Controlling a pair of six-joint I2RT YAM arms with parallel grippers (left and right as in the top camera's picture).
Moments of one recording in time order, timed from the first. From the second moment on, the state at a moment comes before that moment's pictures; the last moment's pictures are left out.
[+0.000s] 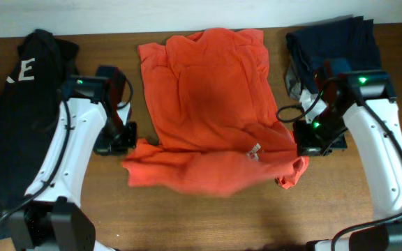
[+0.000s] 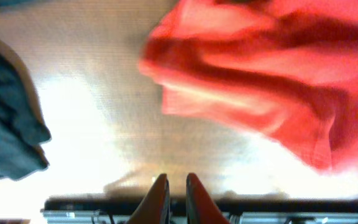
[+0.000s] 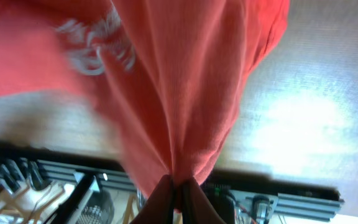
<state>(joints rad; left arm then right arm) -0.12 1.70 1.47 -1.47 0.00 -0.14 0.04 1.57 1.52 -1.63 -0.17 0.03</state>
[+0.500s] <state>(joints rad) -0.12 1.70 1.29 -1.31 0.02 -0.14 0.04 1.57 1.39 -1.56 -0.16 0.05</state>
